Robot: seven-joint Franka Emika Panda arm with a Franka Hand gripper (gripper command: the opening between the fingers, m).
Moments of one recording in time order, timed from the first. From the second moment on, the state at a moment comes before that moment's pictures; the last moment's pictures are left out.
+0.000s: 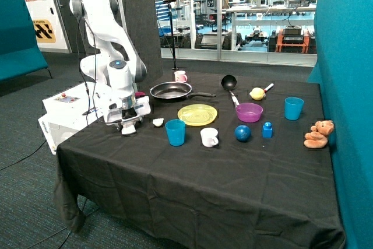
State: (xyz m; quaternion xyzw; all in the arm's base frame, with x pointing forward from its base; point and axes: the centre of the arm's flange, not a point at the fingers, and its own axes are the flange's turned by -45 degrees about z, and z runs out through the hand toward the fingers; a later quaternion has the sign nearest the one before) arm 0.394 -0.288 0.269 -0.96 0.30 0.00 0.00
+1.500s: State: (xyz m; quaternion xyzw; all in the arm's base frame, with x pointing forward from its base) arm 0.391 -0.286 0.268 -0.96 0.29 0.00 0.00
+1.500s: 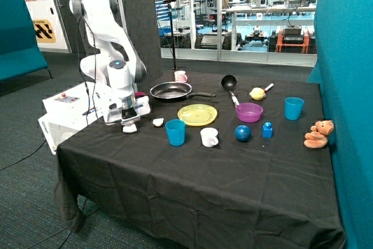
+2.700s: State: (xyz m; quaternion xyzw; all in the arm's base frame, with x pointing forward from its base) arm 0.416 -0.267 0.321 -0.98 0.21 0.00 0.00
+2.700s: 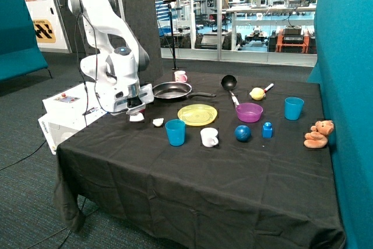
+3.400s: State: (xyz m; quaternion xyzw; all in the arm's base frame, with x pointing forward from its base) arm 0.457 -0.226 0.358 -0.99 0.12 0.00 0.00
